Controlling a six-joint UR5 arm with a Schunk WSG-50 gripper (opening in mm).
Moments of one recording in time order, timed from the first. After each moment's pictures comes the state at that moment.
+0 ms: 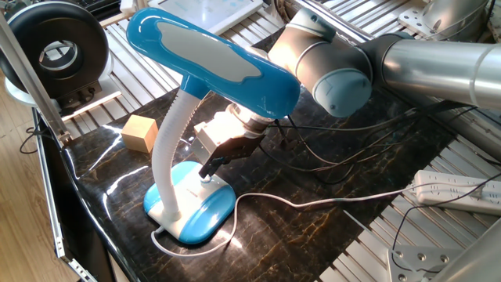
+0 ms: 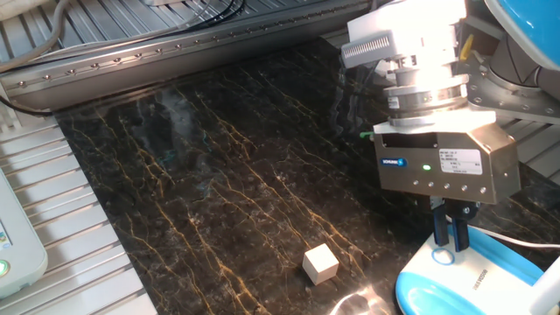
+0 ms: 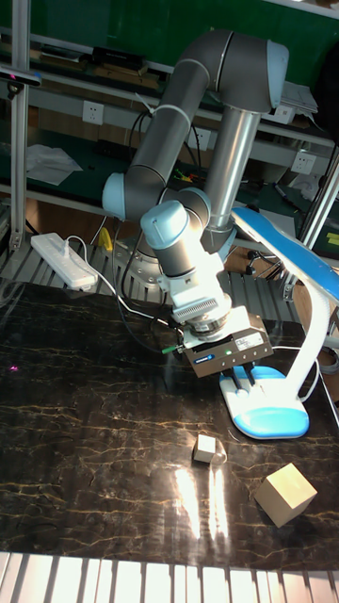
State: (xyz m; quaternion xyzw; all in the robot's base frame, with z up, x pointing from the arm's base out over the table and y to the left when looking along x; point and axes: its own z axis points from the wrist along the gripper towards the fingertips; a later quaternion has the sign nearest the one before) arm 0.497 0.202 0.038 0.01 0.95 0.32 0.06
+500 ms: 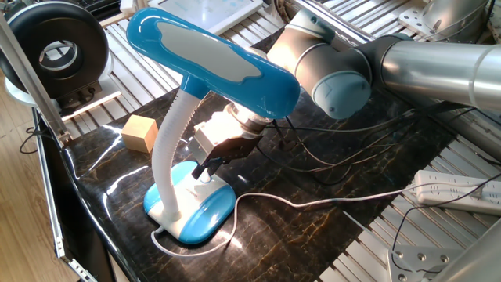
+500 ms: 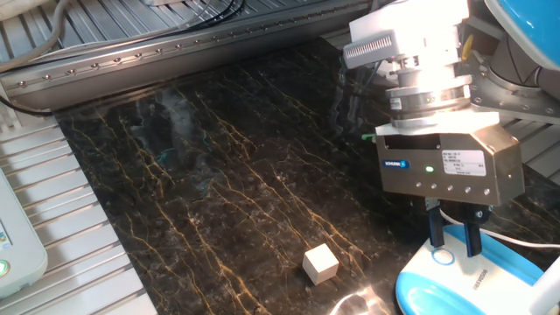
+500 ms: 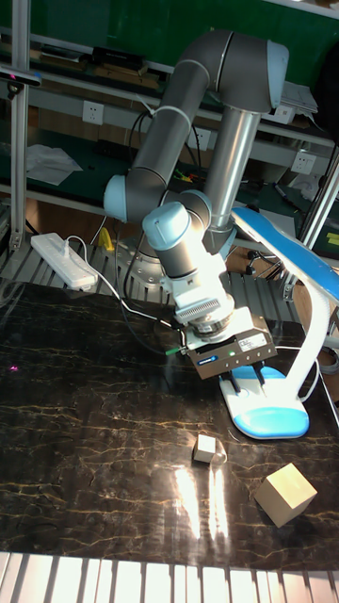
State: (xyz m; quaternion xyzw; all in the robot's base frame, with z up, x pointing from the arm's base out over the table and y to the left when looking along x) arm 0.501 0.210 0.038 0.01 0.94 0.33 0.06
